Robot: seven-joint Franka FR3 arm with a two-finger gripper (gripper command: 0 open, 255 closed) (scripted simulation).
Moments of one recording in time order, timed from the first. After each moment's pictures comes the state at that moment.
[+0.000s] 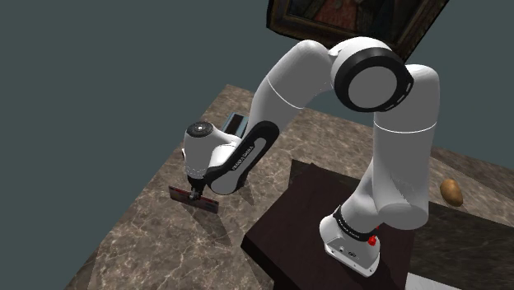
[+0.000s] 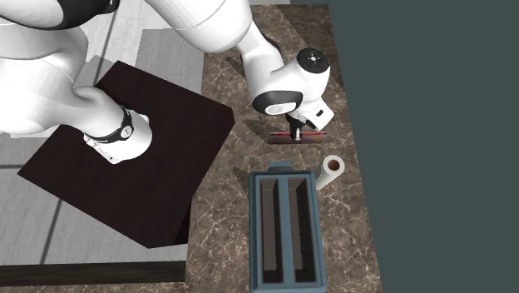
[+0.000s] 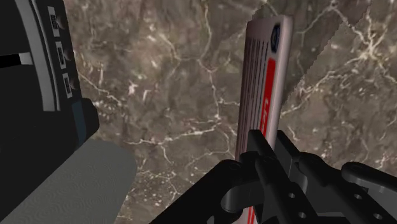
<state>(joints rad) 0.33 0.51 0.15 -2.22 -0.21 2.74 0.19</state>
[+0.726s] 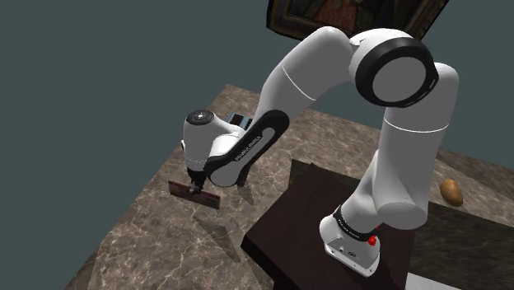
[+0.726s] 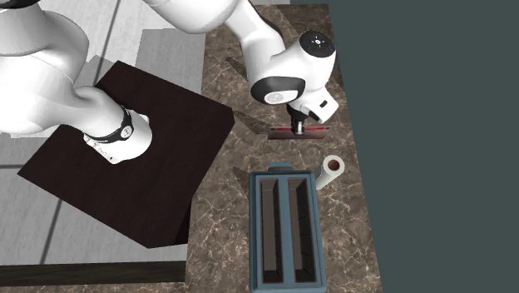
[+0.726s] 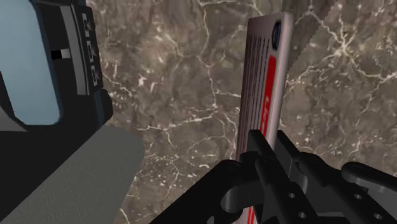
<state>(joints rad) 0.31 0.40 0.18 -2.25 -0.18 2.66 0.17</state>
